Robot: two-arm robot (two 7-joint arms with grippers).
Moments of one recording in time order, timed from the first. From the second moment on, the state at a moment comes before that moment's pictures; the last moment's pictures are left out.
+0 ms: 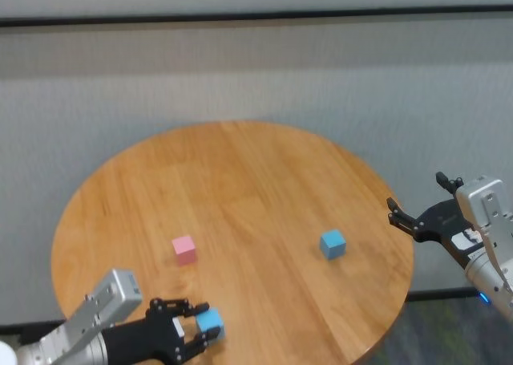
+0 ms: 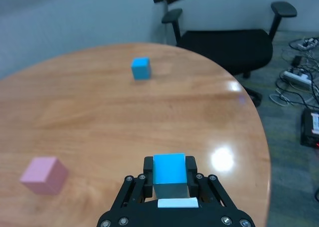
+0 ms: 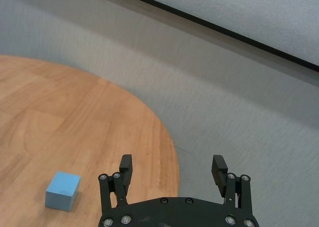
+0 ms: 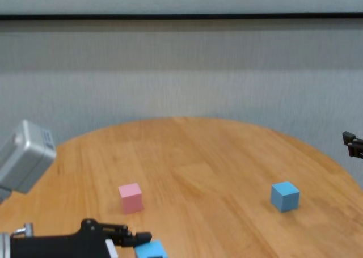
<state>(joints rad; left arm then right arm) -0.21 0.55 0.54 -1.34 -0.27 -0.23 -0.70 0.20 0.60 -0.45 -1.41 0.25 -0.12 -0.03</state>
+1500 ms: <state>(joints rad) -0.52 0.24 0.54 -1.01 -0.12 -0.14 -0.50 0.20 0.60 -0.45 -1.41 0.25 -0.12 -0.03</state>
